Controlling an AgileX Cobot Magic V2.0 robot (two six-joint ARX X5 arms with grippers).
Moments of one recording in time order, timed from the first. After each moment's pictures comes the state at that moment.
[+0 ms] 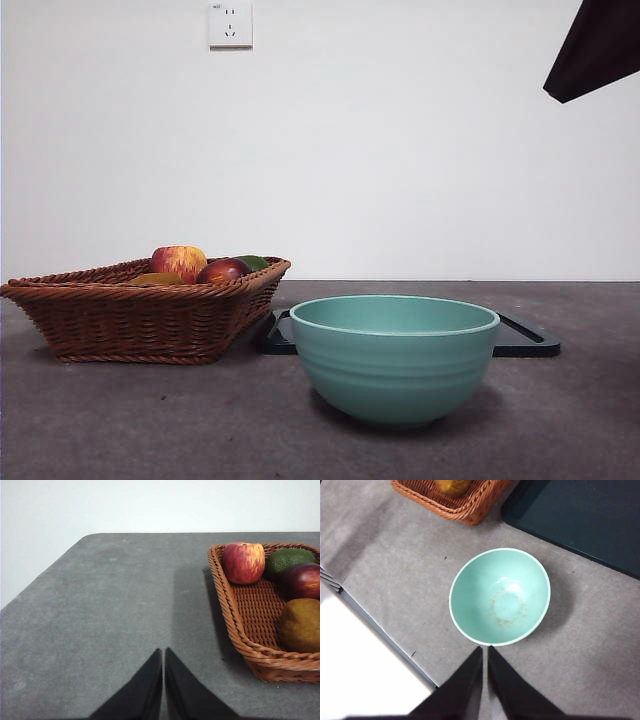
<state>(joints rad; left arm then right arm) 0.08 0.01 0.03 -0.18 0.05 0.03 0.67 0.77 0.78 -0.75 -0.24 0.28</state>
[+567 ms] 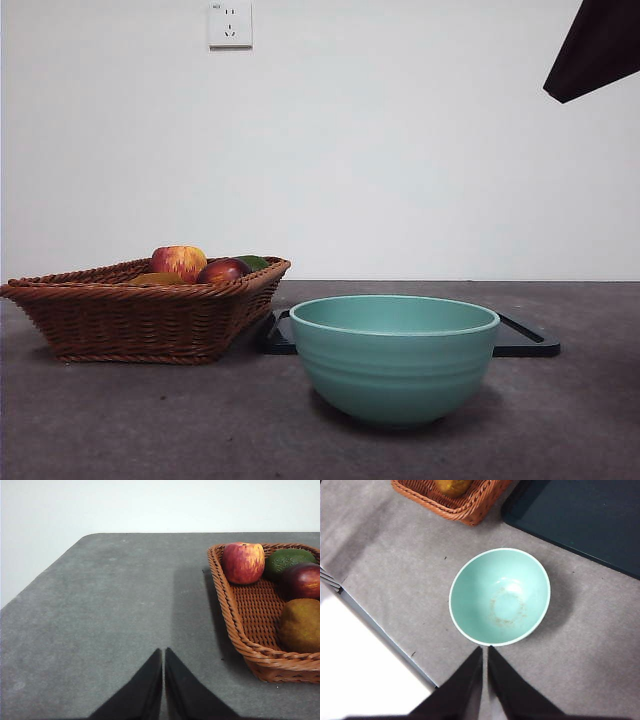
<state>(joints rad) 0.08 0.01 0.03 -0.18 0.05 0.03 0.67 0.77 0.78 -0.75 -0.23 0.28</state>
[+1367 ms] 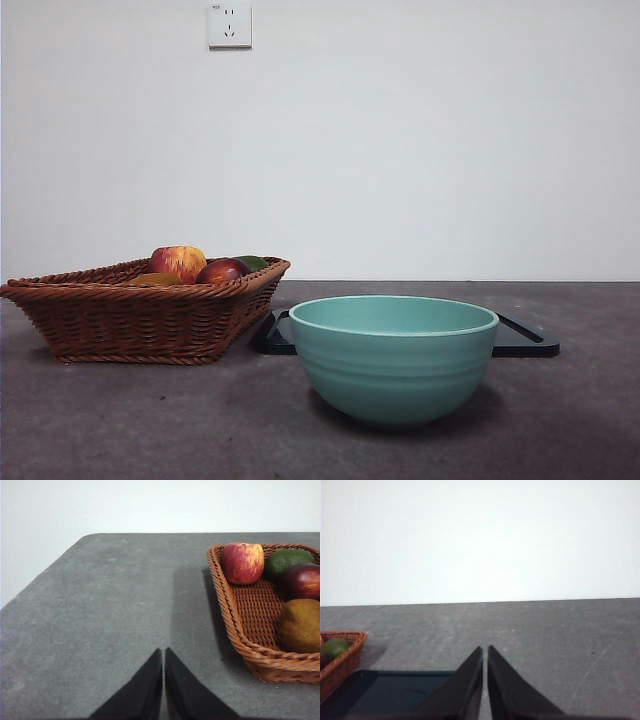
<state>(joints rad) 0.08 0.01 0.03 -0.18 0.05 0.03 0.04 0.14 0.30 -0.12 -0.10 0.13</state>
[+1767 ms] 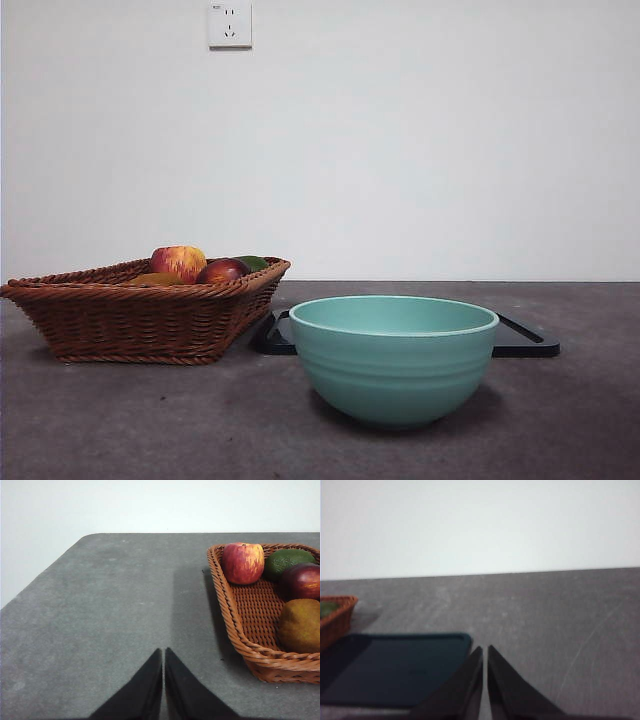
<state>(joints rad) 0.08 0.01 0.03 -0.18 0.05 0.03 0.04 0.00 0.06 -0.08 -0.10 0.13</state>
